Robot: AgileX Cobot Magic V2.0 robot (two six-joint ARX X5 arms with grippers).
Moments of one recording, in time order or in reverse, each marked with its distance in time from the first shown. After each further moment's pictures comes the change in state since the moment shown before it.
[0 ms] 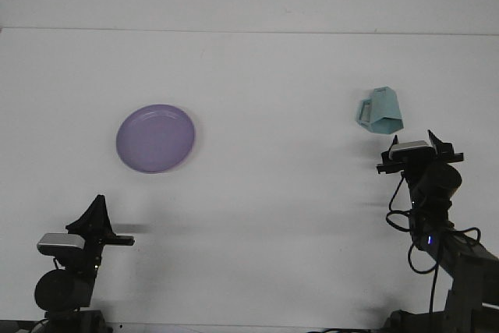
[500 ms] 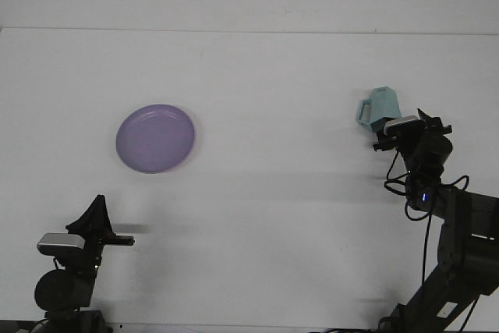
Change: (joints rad) left arm 0.000 0.000 0.000 0.000 0.000 0.000; right arm -0.010 0.348 0.301 0.021 -0.053 -0.042
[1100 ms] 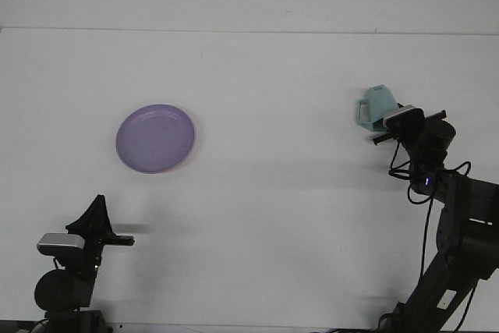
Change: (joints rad) left arm 0.000 0.000 0.000 0.000 0.000 0.000; right arm -0.019 0.089 0.146 -0.106 -0.155 -0.060
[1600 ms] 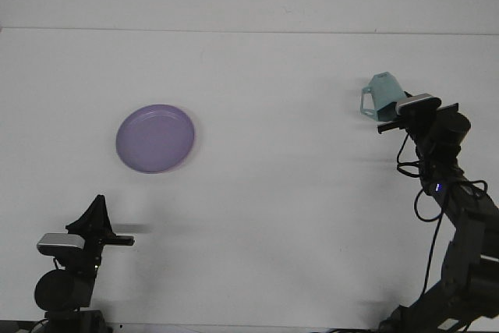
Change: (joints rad) left arm 0.000 0.000 0.000 0.000 0.000 -0.002; right arm 0.017 -0.264 0.001 -0.209 -0.010 0.208
